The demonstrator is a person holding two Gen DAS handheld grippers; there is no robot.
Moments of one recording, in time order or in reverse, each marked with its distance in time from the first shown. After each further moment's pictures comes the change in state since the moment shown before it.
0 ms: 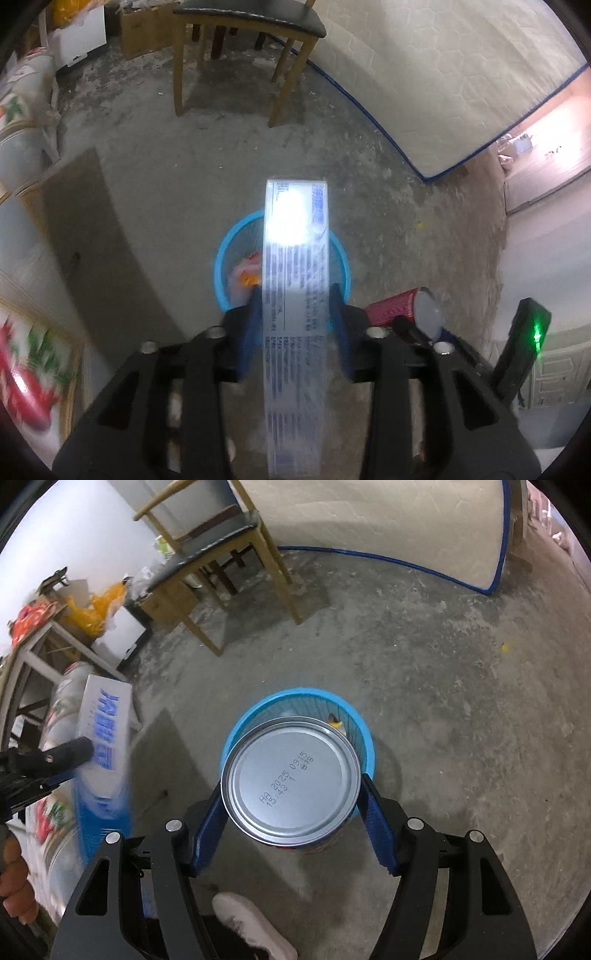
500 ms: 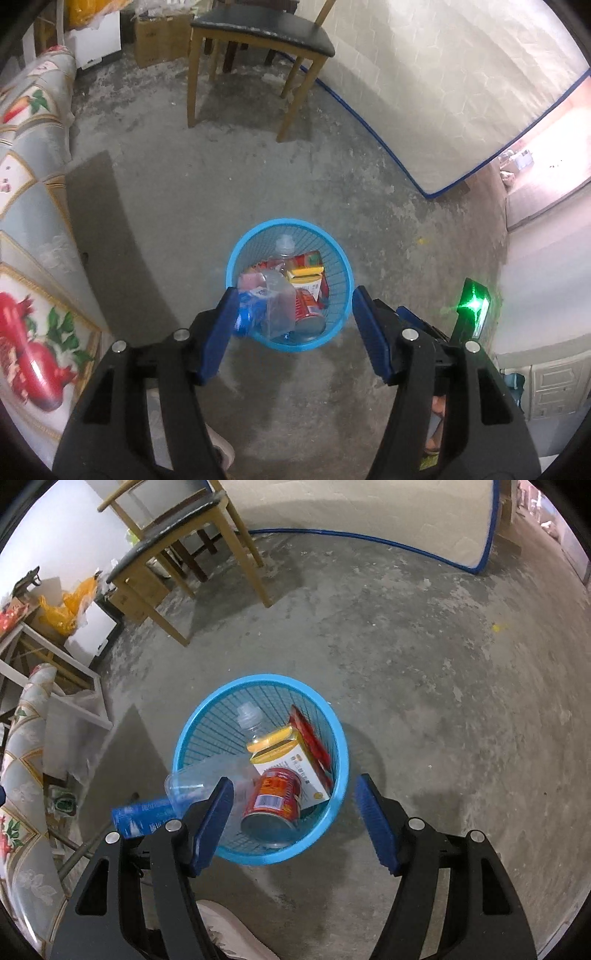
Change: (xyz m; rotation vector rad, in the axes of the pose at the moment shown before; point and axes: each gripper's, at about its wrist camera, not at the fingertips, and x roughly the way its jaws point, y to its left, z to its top) left arm -0.038 0.010 -0.019 -0.013 -0.080 0.003; right arm 0.053 -0.040 0.002 0.042 0.048 -0.064
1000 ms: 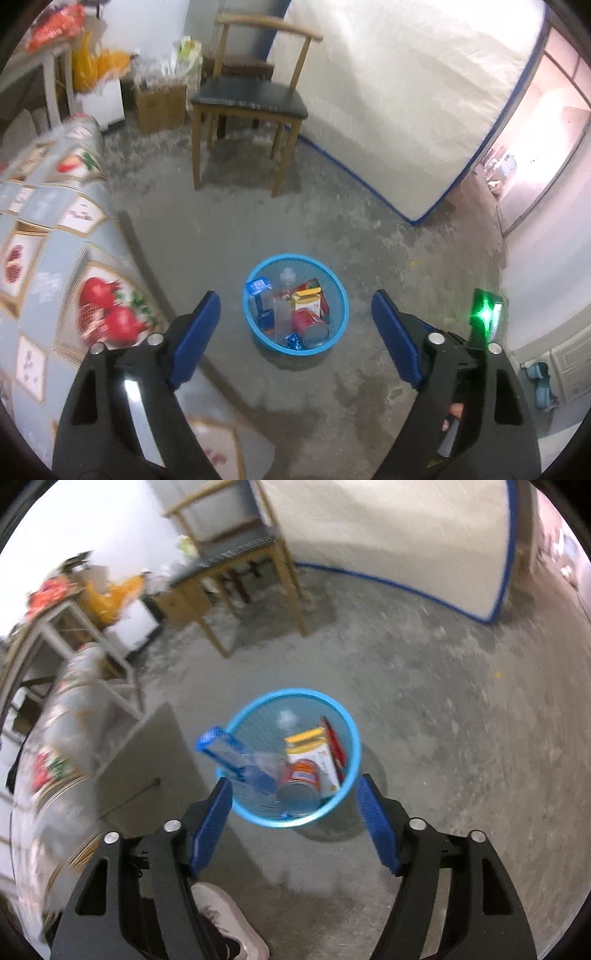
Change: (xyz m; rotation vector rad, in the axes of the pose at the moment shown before) left arm -0.124 -0.014 -0.068 0.134 -0.257 0.026; right arm -0.117 0.038 -0.063 -0.182 -0.159 0.067
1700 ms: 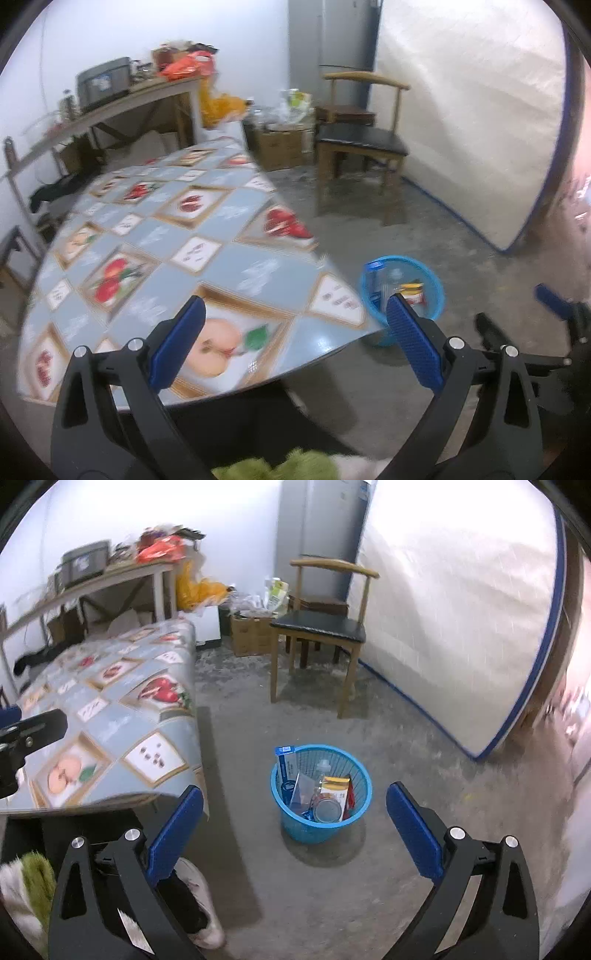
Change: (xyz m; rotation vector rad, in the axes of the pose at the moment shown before) left arm -0.145 0.008 -0.155 -0.070 -0.194 0.477; right arm -0.167 0.148 -0.119 -0.455 -0.281 -0.100
